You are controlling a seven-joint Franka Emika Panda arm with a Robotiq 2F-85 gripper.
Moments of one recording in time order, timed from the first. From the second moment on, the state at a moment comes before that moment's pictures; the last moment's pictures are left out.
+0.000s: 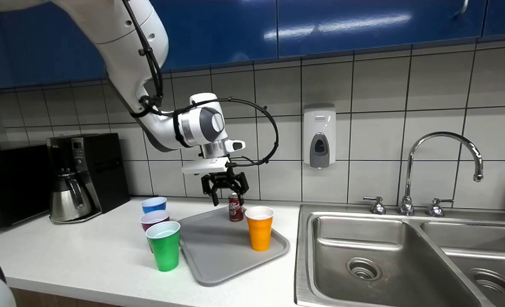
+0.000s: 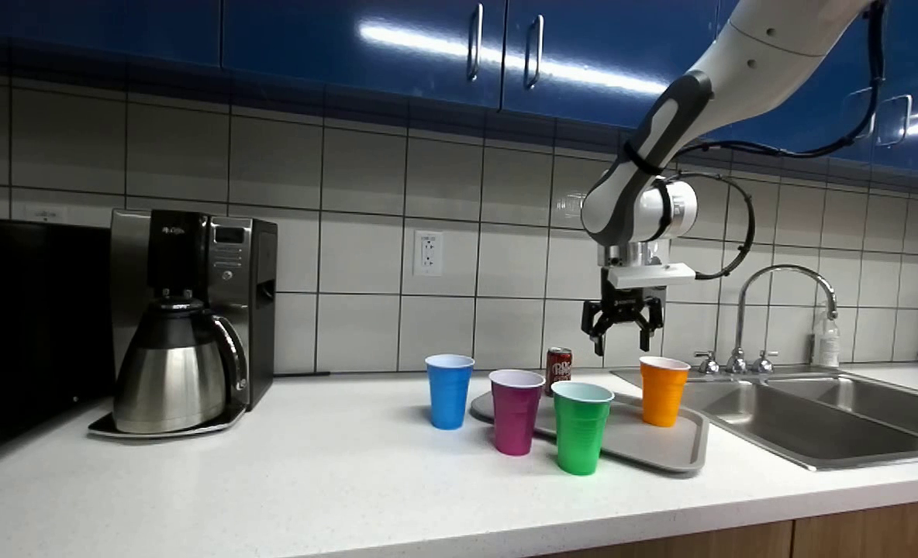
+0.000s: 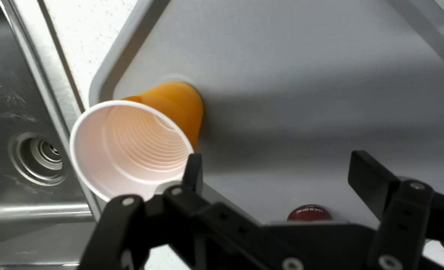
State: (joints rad) arm 0.02 0.25 -0.10 -2.08 -0.16 2.41 0.13
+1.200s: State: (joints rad) arm 0.00 0.36 -0.16 -2.02 -0.17 2.43 0.13
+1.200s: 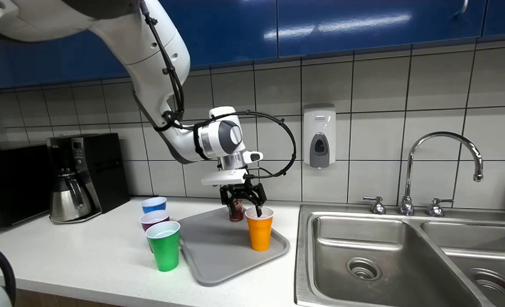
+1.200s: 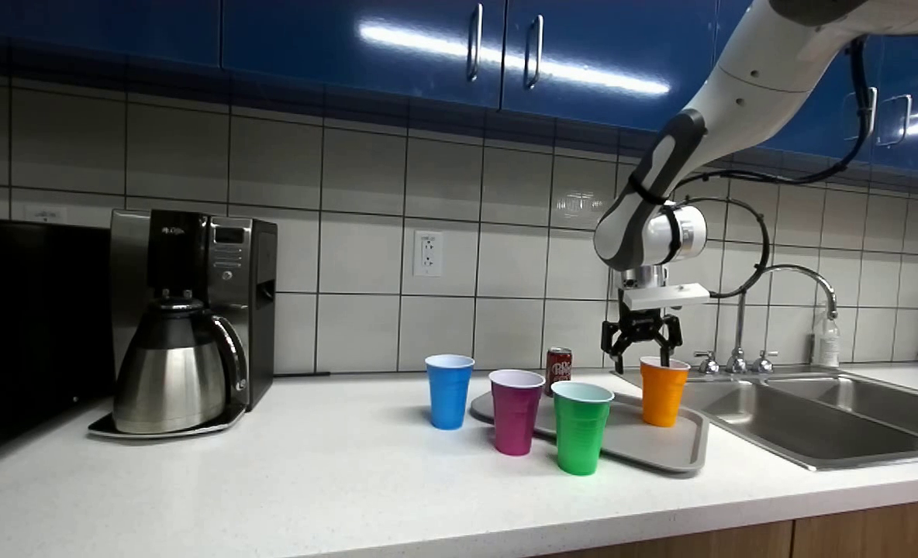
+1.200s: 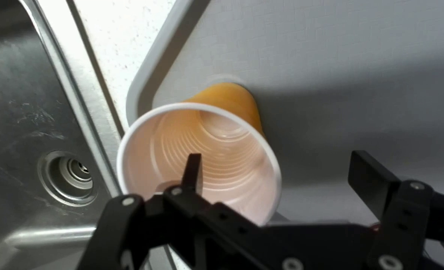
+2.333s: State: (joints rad) arm -0.01 0.40 -0.16 -1.99 -0.16 2.44 0.13
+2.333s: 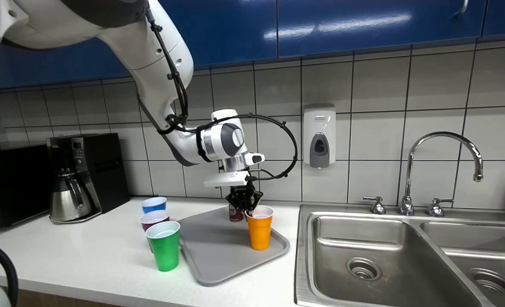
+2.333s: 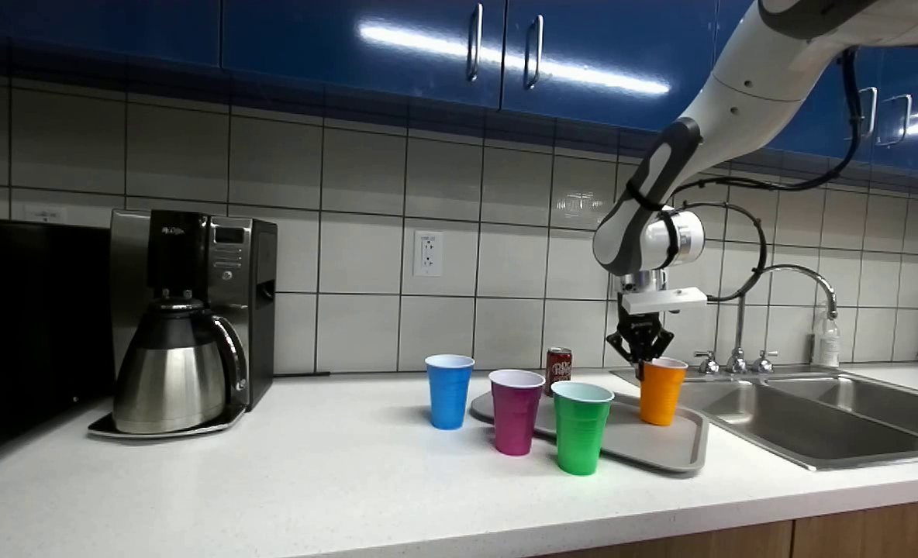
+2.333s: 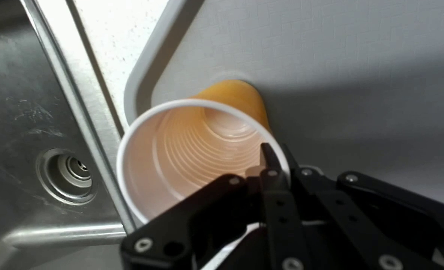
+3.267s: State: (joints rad) arm -0.01 0.38 -0.16 -1.95 -0.17 2.45 0.13
